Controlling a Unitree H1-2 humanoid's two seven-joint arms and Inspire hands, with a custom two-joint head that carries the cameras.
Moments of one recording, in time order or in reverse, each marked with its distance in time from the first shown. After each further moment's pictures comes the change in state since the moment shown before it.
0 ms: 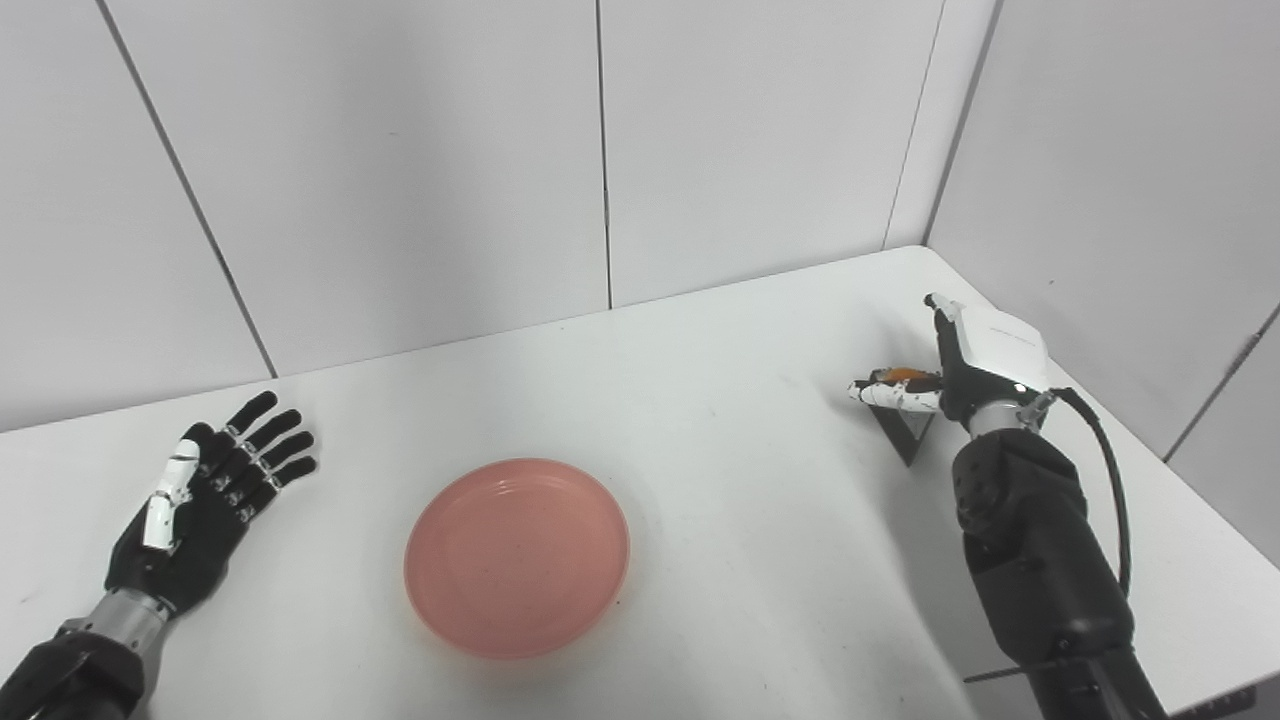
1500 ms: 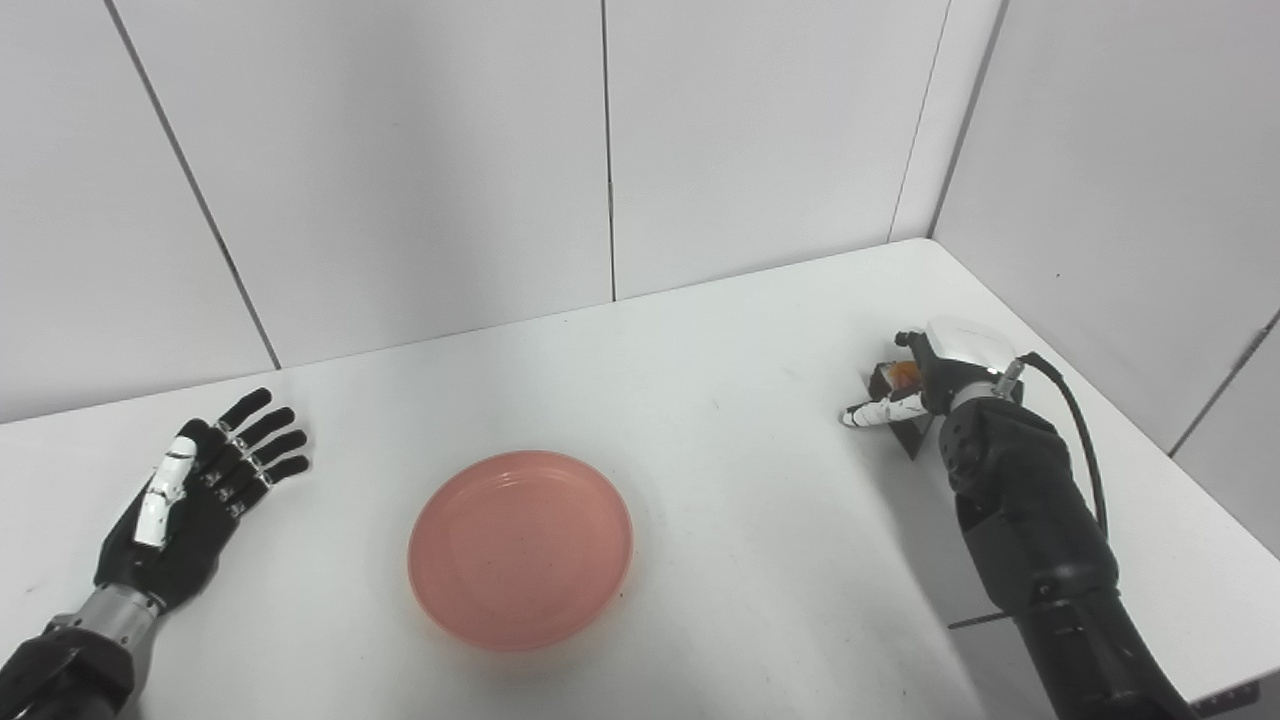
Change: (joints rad) left arm 0.006 0.015 -0.001 -0.007 0.000 0.000 -0.001; right arm -0.075 -0.036 0.018 0.115 -0.075 0.000 0.235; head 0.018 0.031
